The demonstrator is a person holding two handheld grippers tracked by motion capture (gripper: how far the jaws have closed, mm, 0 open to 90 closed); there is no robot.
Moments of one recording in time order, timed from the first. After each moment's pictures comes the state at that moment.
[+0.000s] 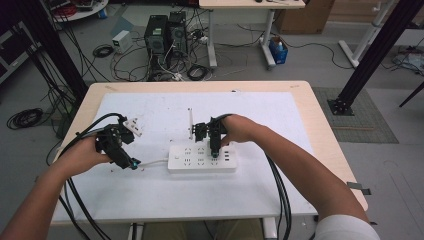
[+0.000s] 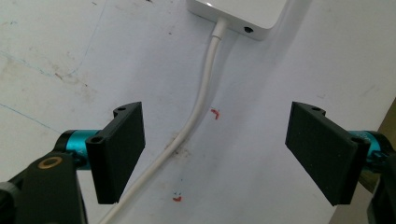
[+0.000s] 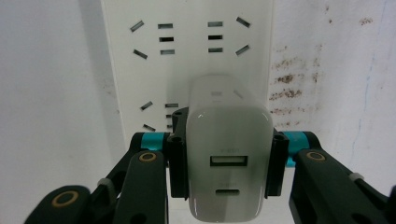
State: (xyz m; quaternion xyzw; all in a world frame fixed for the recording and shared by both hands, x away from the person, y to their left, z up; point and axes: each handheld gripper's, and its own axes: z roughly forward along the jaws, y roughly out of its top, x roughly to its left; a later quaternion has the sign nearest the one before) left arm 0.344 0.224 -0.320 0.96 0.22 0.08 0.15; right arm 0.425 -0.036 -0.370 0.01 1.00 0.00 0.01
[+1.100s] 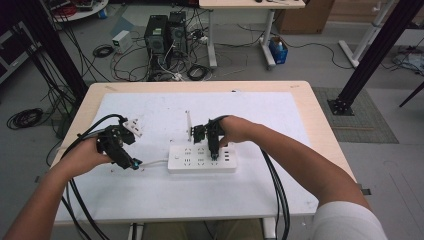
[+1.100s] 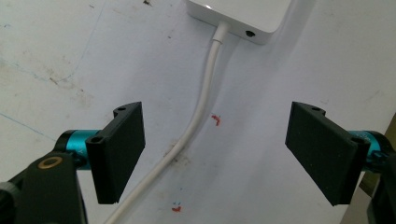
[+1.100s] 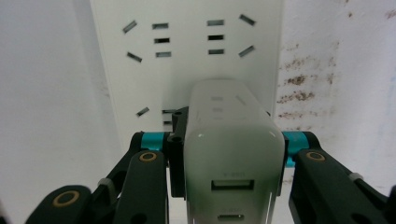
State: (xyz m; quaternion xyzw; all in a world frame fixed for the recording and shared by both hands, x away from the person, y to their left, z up) left arm 0.348 0.225 -0.328 0.96 0.22 0.08 0.16; right arm 0.424 -0.029 -0.381 0.00 1.00 -0.03 0.01
